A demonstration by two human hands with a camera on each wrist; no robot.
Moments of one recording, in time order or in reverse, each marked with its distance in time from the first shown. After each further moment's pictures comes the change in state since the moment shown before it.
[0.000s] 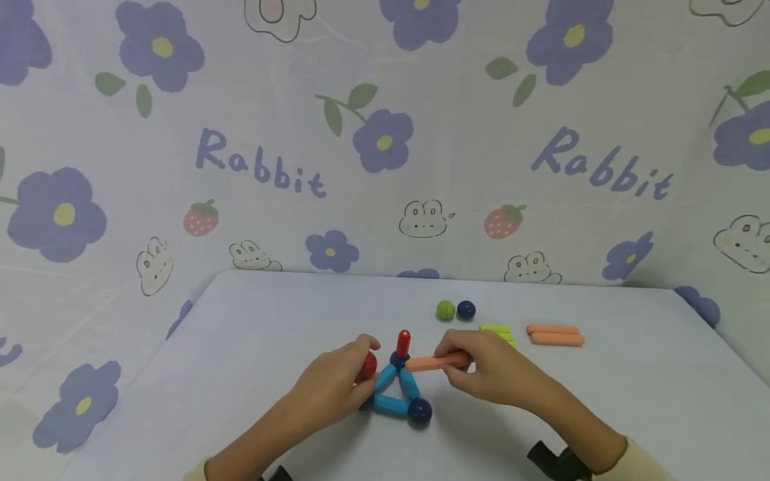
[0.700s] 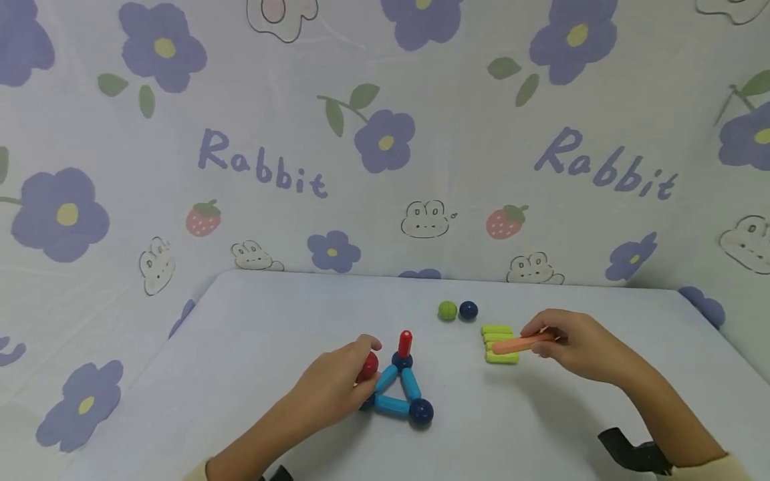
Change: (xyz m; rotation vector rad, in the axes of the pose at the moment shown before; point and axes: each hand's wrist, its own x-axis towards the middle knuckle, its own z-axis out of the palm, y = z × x) left_hand 0.000 0.000 -0.001 -0.001 -0.004 -0.022; right_hand -0.049 0.069 -0.075 -0.024 0.045 0.192
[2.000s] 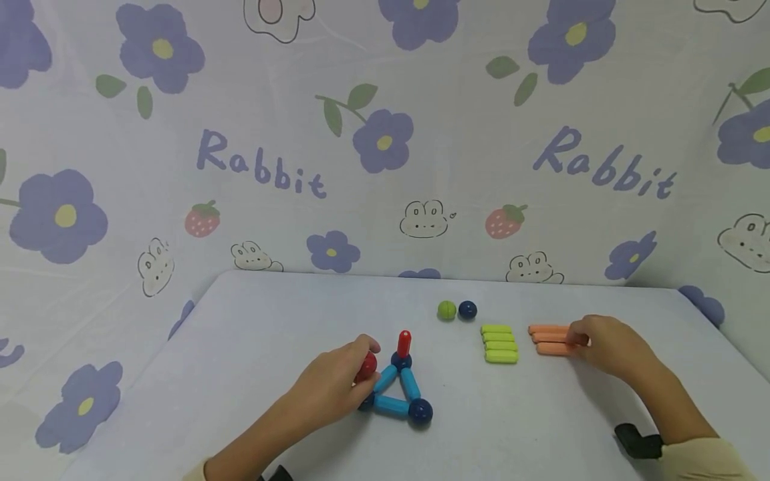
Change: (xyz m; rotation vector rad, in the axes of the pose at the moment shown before) left_hand 0.001 -0.001 -0.001 -0.021 -0.017 -0.001; right_hand 0.000 0.088 -0.004 -0.411 -0.047 0.256
